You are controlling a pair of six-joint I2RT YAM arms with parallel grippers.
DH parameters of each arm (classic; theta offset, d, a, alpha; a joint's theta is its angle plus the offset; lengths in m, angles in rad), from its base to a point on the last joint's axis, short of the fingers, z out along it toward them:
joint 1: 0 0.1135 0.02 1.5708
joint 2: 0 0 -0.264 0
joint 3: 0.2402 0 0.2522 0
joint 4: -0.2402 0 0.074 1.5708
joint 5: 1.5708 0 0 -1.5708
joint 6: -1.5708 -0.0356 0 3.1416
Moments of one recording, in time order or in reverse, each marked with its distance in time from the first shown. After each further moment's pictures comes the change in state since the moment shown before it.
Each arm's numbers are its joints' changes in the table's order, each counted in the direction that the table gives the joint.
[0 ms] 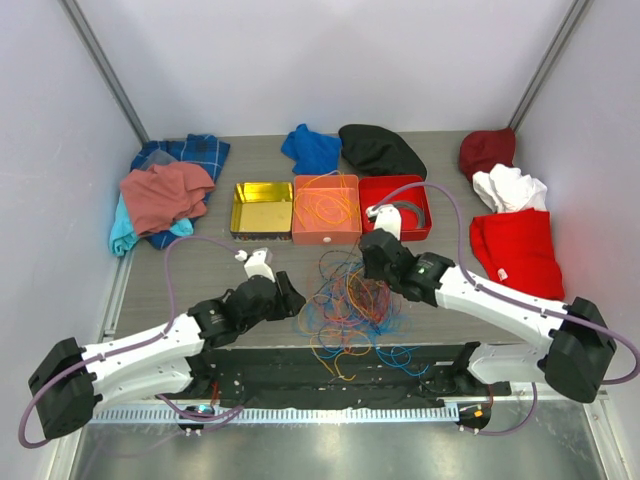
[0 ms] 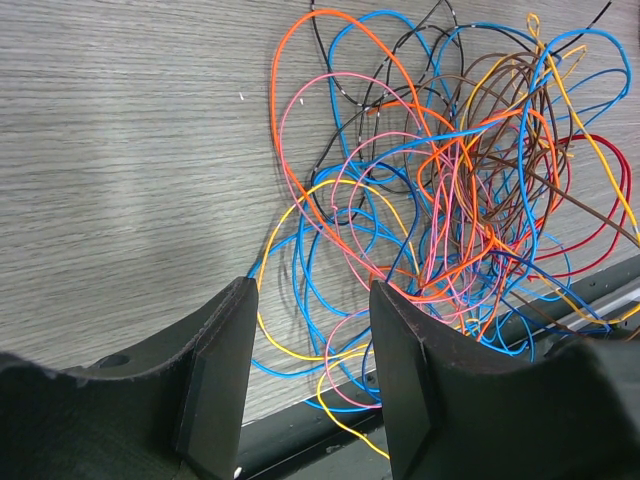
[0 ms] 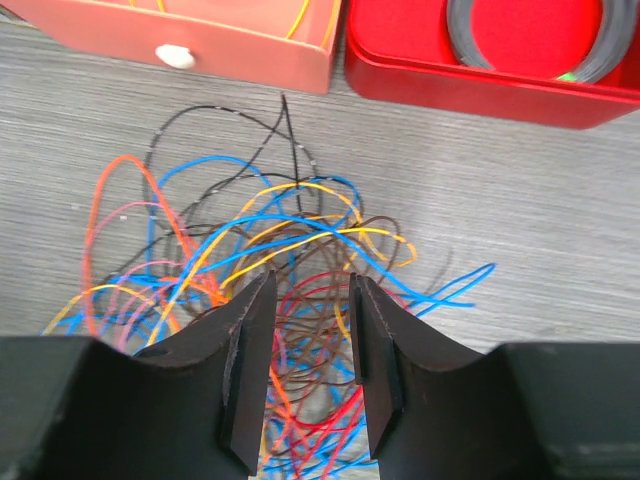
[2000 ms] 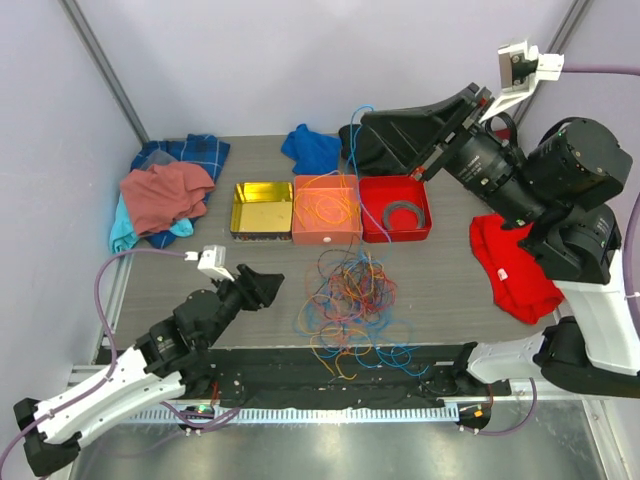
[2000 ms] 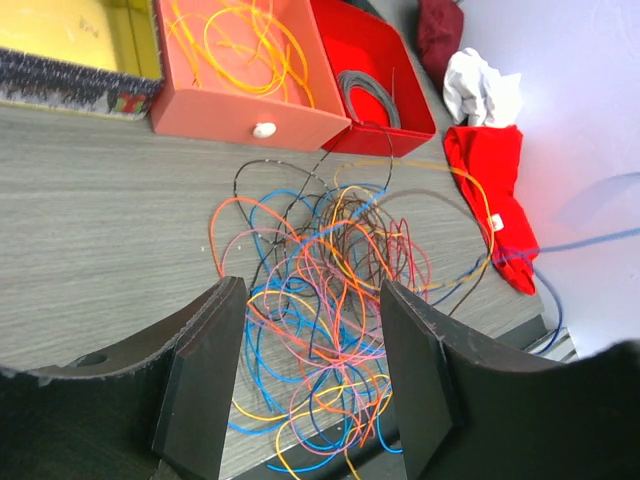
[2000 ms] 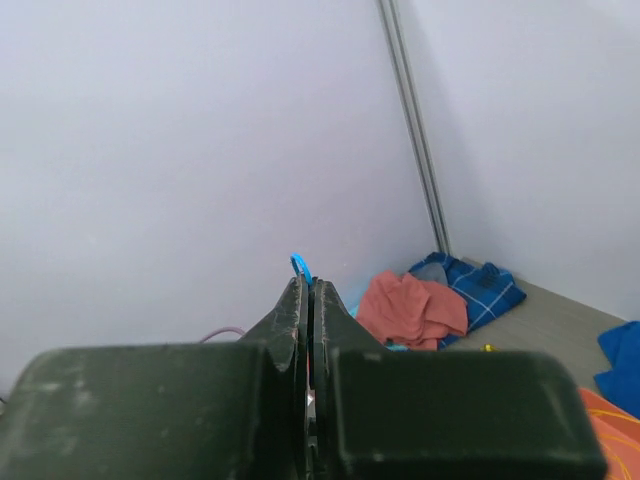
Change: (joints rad) left arm 0.000 0.510 -0.018 -0.052 -0.162 -0.161; right arm 0.092 -0.065 1.277 -0.083 -0.428 0.191
